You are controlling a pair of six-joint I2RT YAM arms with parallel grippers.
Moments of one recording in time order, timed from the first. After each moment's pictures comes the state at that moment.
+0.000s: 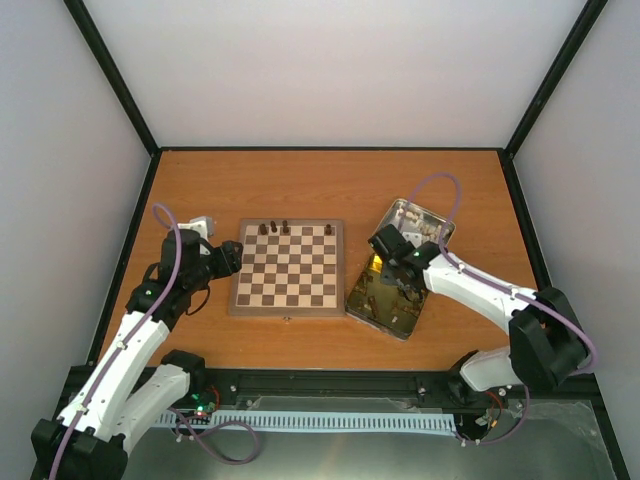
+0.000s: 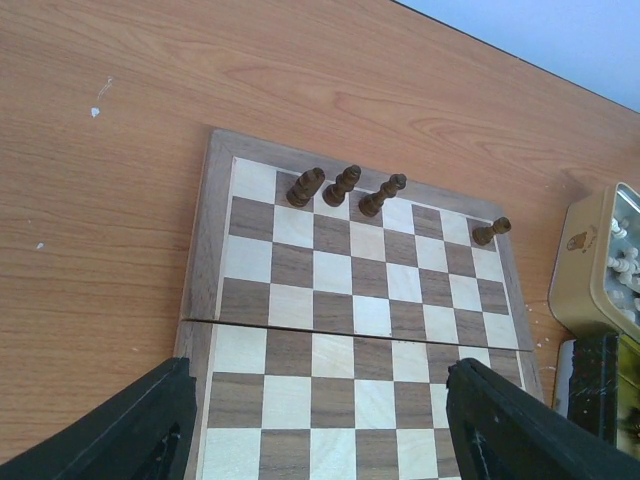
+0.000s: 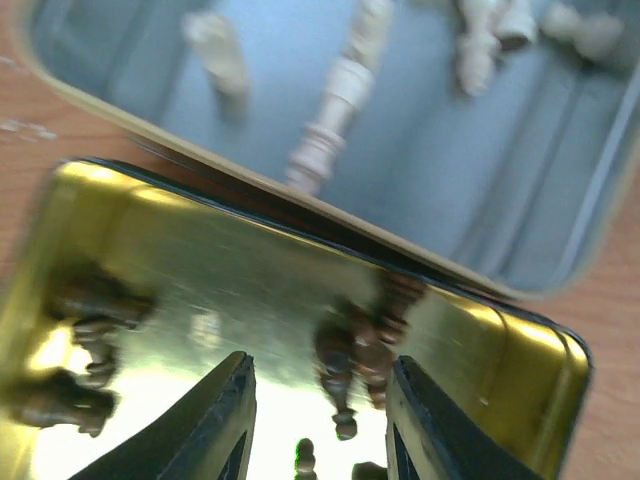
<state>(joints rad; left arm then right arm) -0.26 0.76 0.67 -0.53 0.03 -0.49 0.66 1.40 0.90 -0.72 0.36 0.72</state>
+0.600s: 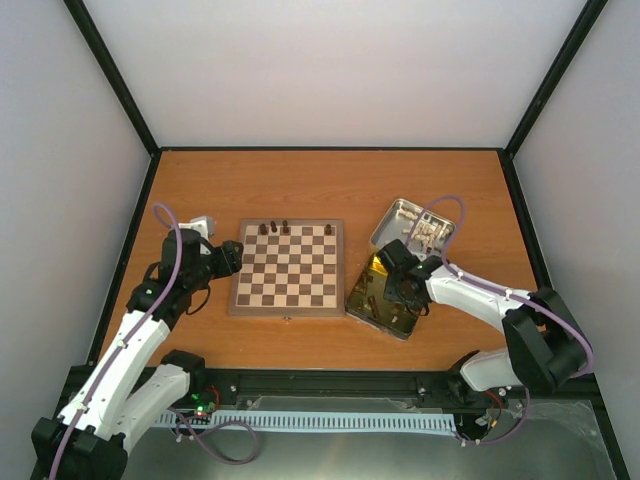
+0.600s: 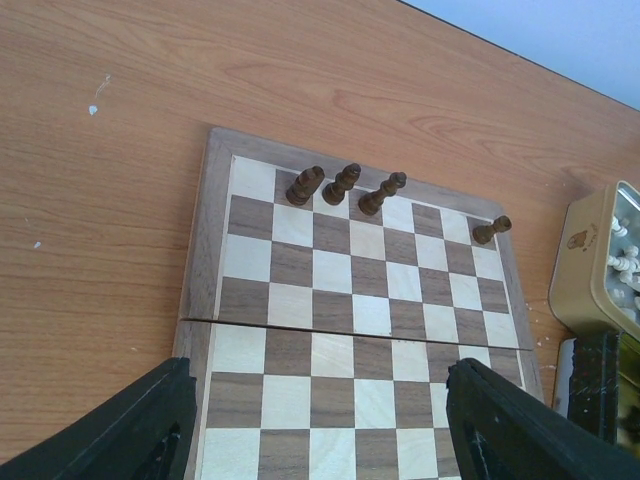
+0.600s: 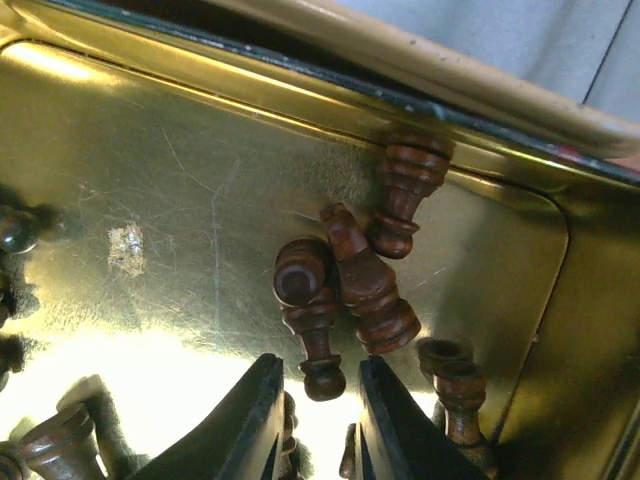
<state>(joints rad) -0.26 0.77 0.67 -0.52 0.04 -0.49 0.61 1.37 0.71 -0.65 0.23 0.80</state>
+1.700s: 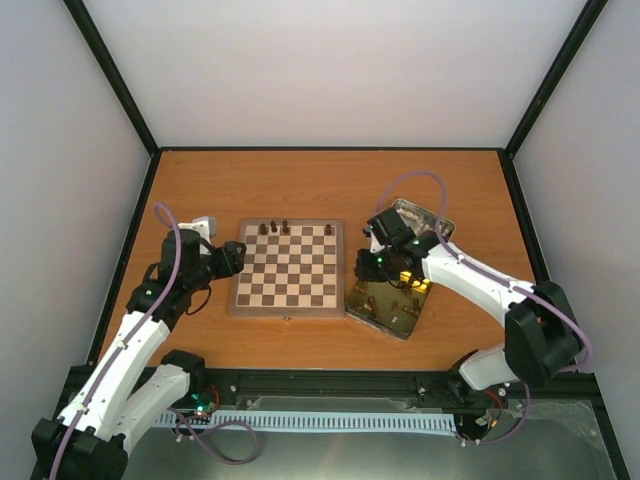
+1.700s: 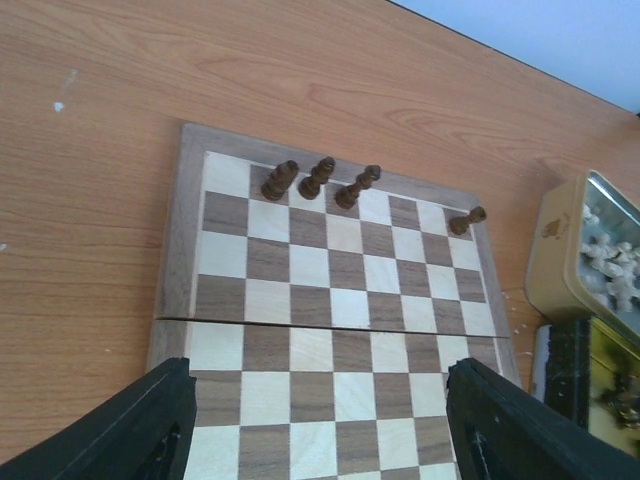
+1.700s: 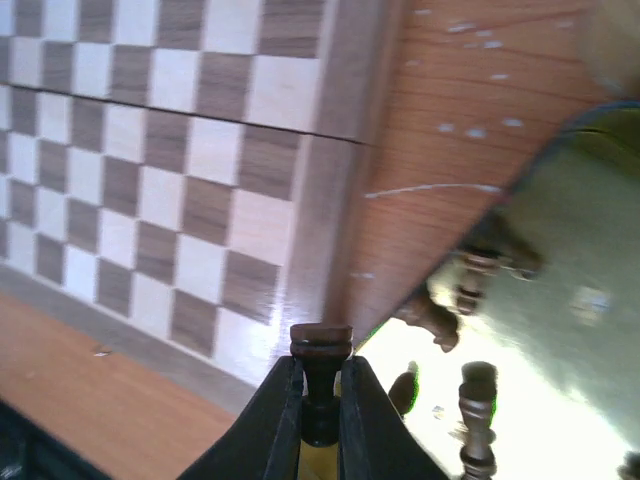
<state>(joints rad) -0.26 0.77 0.66 -0.52 0.08 -0.49 0.61 1.41 0.95 -0.62 -0.21 0.58</state>
